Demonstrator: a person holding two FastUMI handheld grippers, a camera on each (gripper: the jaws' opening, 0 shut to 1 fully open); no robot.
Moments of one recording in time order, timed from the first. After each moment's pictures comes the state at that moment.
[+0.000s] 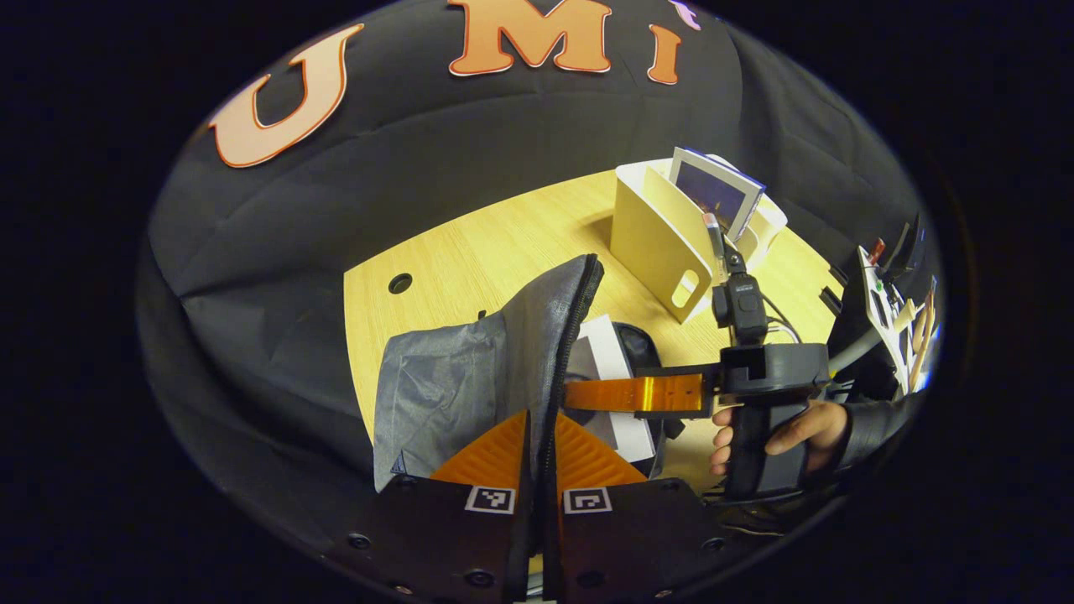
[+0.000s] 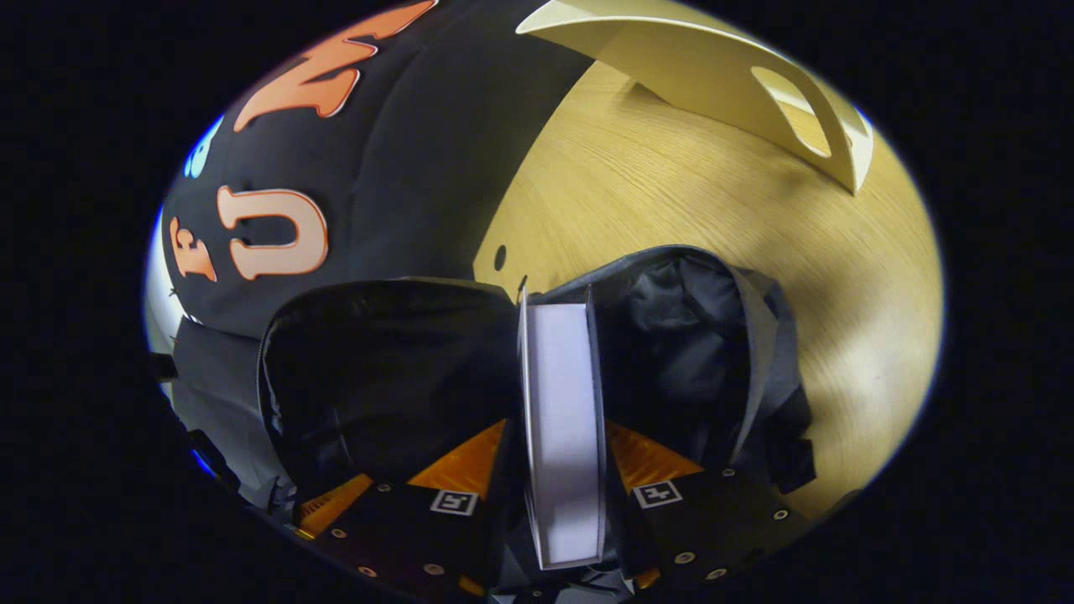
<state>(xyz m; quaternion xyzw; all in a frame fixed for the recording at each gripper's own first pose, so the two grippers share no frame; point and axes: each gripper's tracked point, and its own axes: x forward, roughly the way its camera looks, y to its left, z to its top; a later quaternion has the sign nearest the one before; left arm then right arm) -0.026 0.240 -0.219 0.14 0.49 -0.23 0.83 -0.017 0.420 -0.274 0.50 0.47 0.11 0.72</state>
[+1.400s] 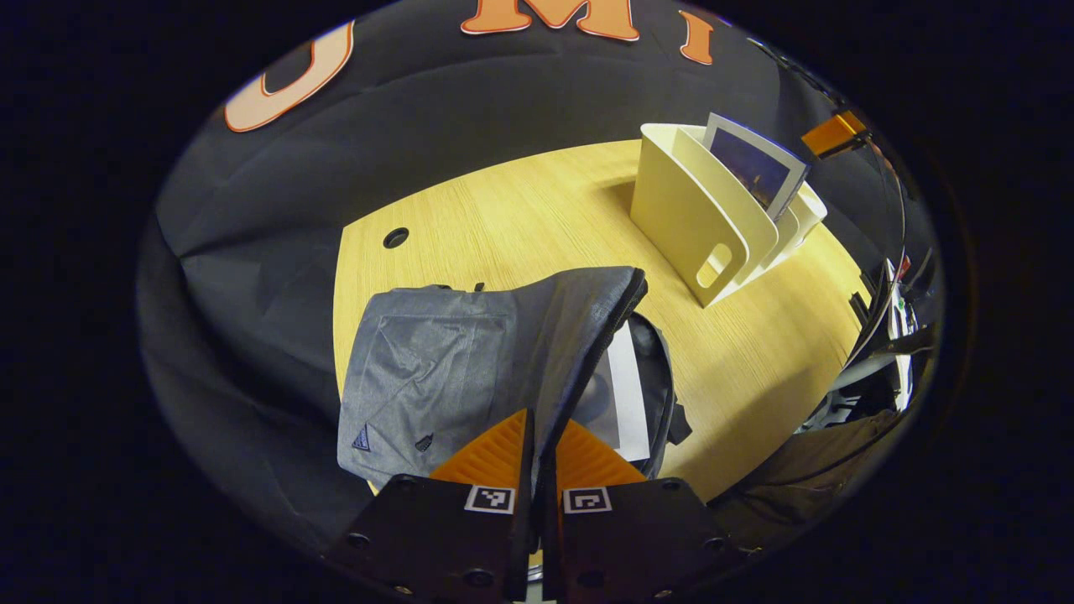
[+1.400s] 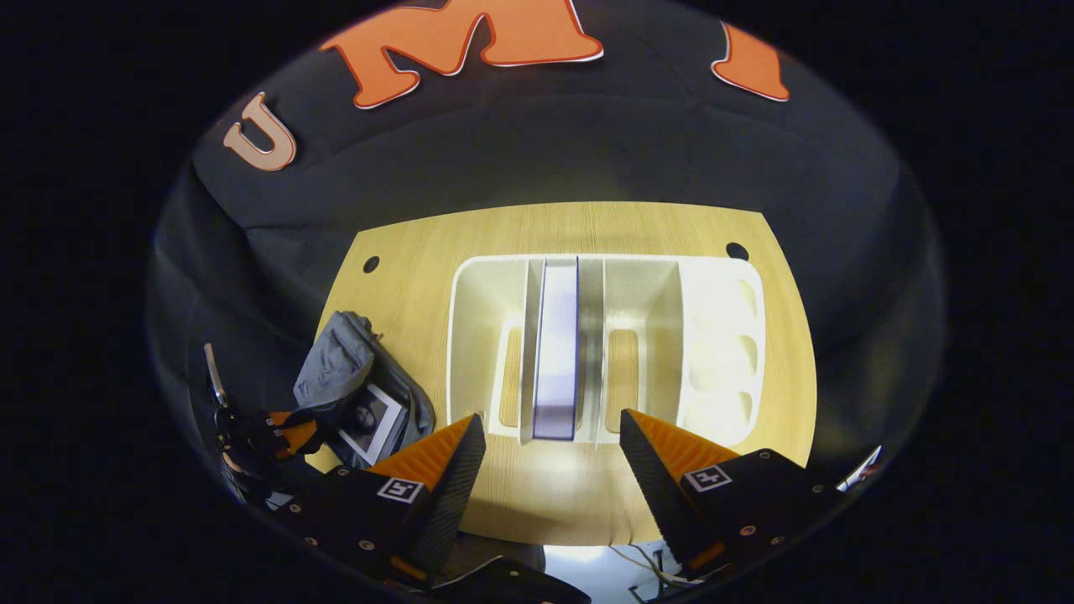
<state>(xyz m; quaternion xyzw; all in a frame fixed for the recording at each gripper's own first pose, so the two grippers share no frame) -0.037 0.215 -0.281 0.12 0.55 -0.17 0.81 0.068 0.055 -0.137 0.05 0.56 0.07 0.83</state>
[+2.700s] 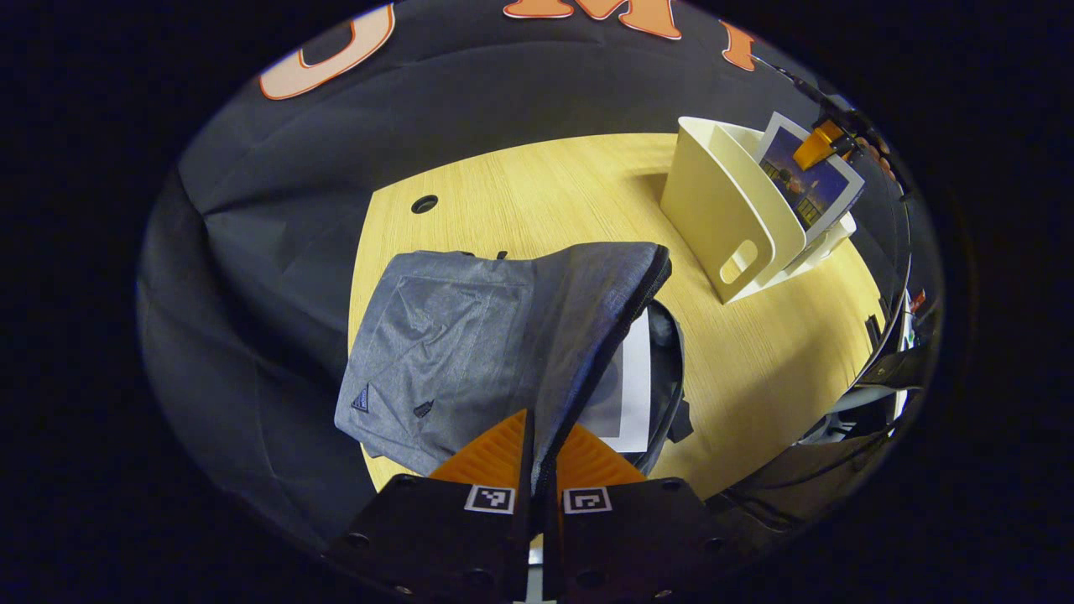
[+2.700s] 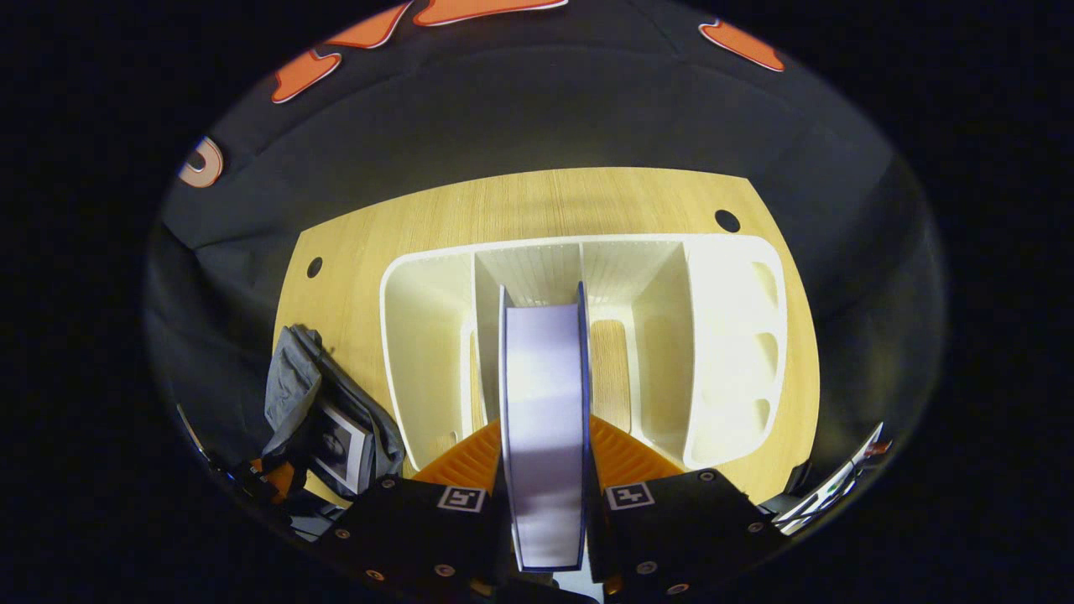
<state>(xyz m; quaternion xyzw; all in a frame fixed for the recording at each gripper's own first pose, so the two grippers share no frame) -0.050 0.224 -0.282 0.11 0.58 -0.12 0.80 0.085 0.051 -0.192 0.07 0.60 -0.02 0.80</state>
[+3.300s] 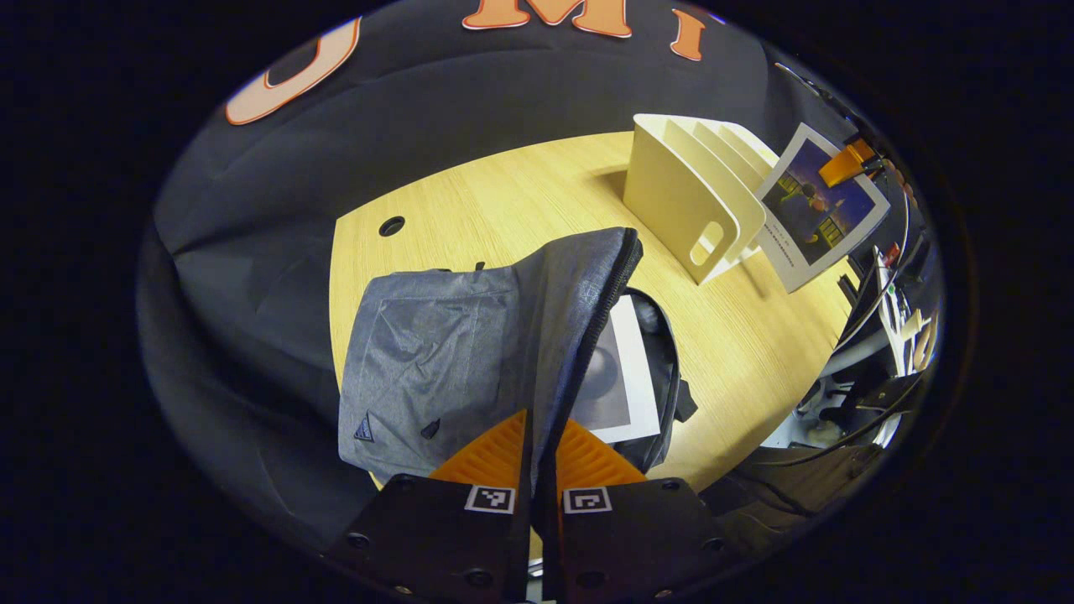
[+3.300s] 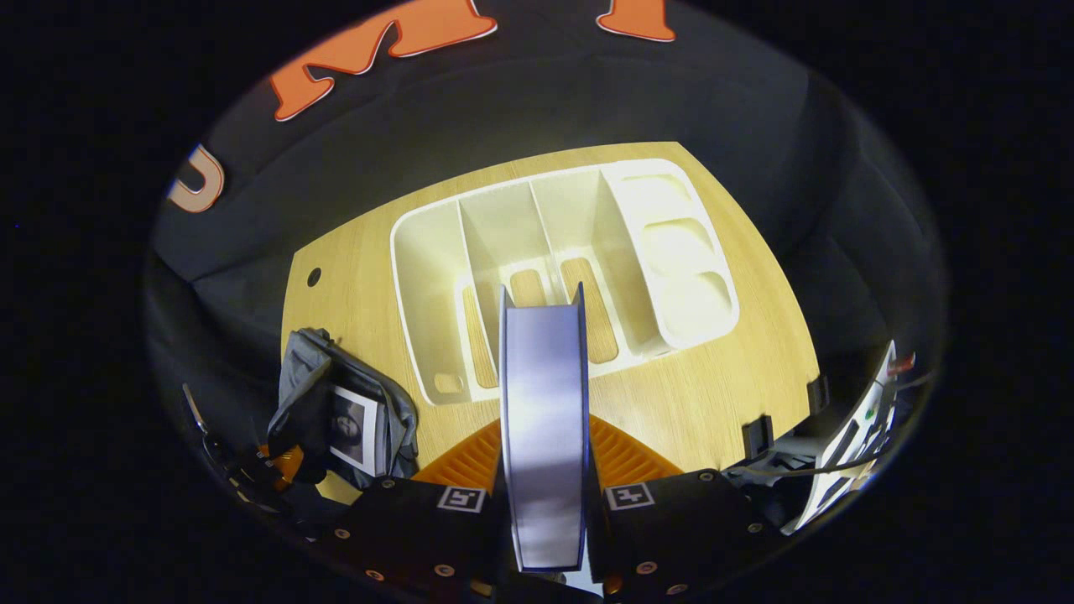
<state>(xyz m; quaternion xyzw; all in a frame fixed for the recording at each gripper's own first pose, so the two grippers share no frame) -0.048 0.236 -0.281 0.13 0.55 -0.21 0.79 -0.034 0.062 -0.160 0.13 0.59 -0.09 0.79</state>
